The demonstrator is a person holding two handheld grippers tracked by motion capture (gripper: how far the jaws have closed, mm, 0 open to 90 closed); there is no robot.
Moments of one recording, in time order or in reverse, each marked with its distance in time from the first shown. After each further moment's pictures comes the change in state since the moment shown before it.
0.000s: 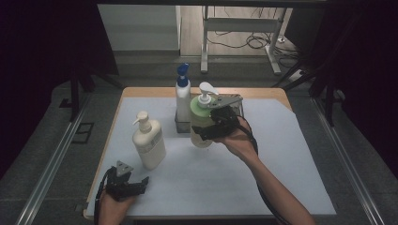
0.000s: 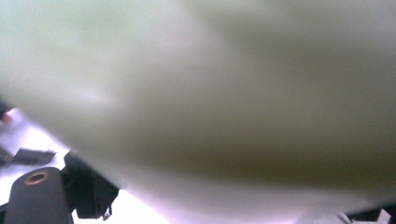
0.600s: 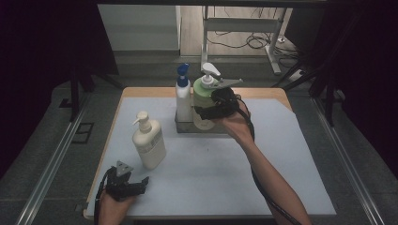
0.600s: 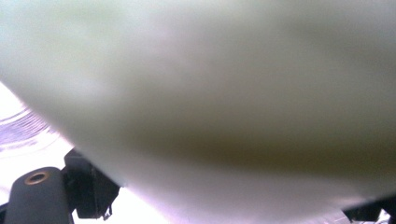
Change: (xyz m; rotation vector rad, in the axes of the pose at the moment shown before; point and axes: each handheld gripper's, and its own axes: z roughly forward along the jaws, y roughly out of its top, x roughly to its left) left arm 0.000 0.000 0.000 0.001 -0.002 -0.002; right arm -0.034 0.030 0.015 -0.029 -0.122 0.050
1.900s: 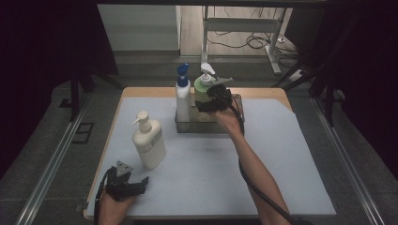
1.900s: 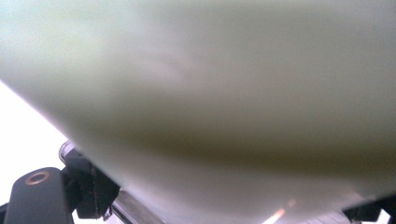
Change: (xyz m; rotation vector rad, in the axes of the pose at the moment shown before) left arm 0.000 0.000 0.000 0.003 -0.001 0.001; right arm -0.034 -0.019 0.074 0.048 -0.100 0.052
